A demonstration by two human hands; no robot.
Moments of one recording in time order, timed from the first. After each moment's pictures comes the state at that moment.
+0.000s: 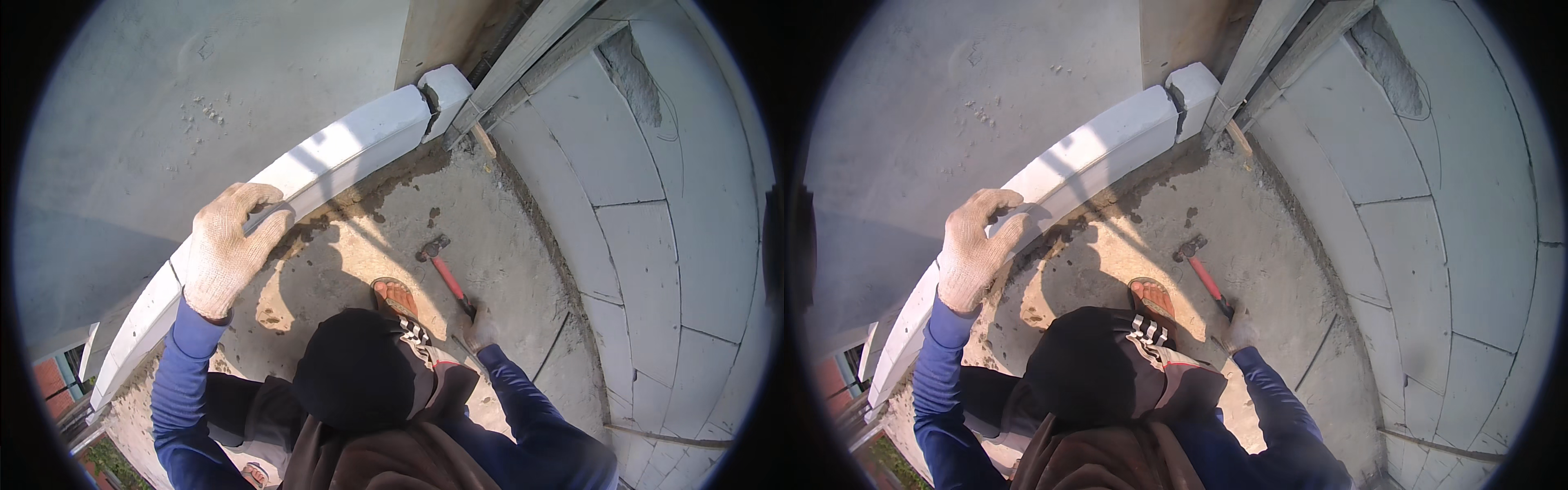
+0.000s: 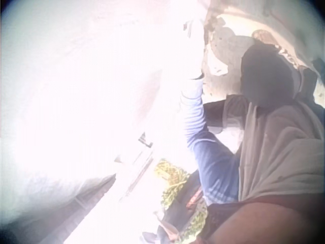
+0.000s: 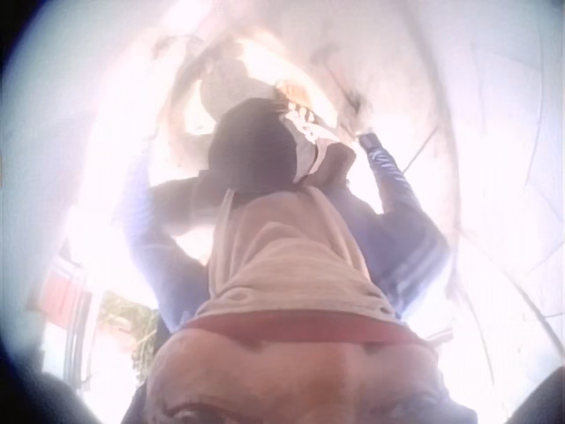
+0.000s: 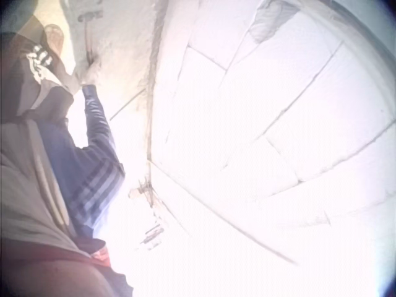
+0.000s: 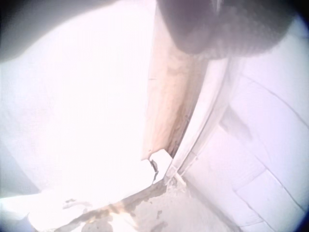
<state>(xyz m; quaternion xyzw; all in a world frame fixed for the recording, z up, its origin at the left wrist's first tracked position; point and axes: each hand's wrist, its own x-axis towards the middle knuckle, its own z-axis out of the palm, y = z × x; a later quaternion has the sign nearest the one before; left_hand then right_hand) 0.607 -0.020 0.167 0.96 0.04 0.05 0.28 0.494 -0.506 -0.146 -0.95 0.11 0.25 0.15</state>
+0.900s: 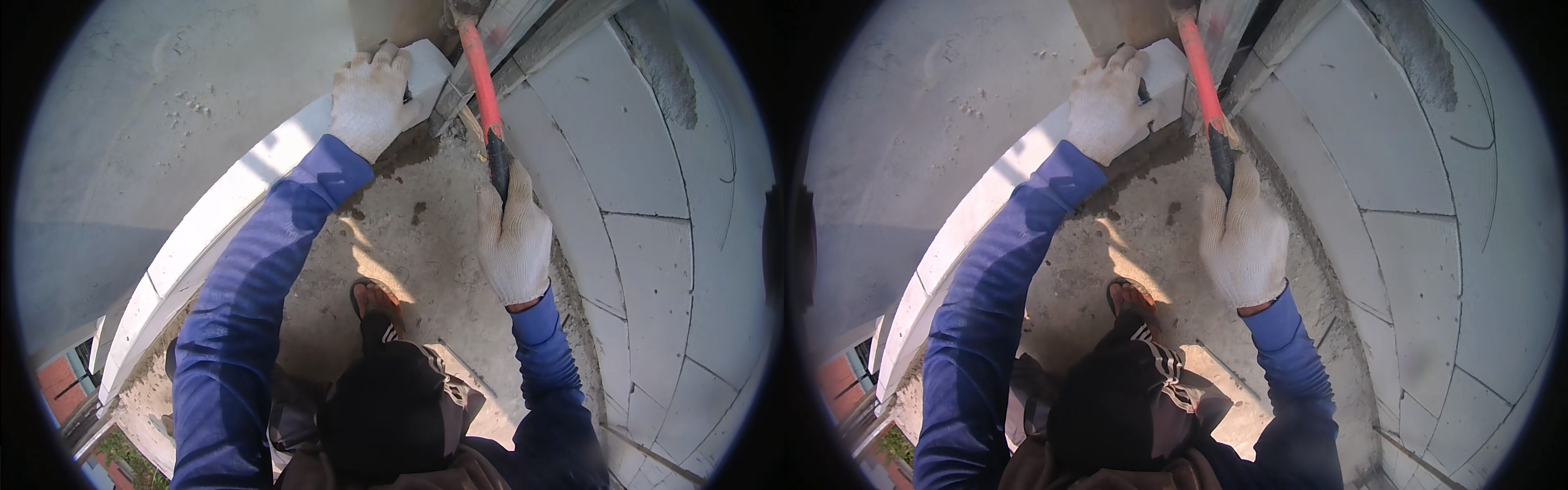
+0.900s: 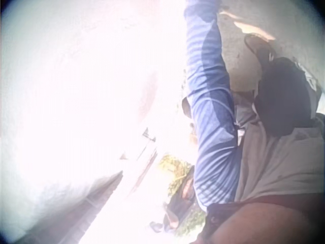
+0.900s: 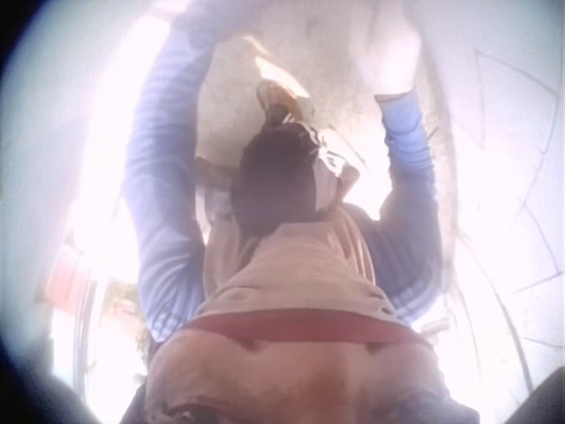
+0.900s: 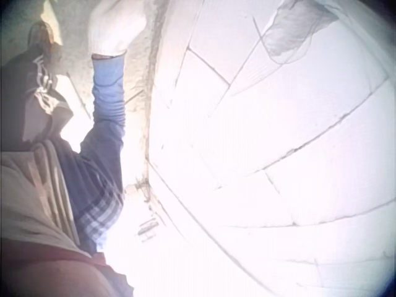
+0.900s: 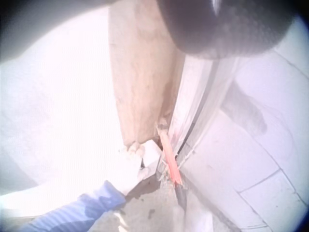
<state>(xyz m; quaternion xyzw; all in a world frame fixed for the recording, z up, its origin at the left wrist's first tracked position) 0.849 -0.175 0.034 0.98 -0.05 0.17 0.08 0.730 -0.412 0.081 -0.94 -0.11 -0.06 0.30</state>
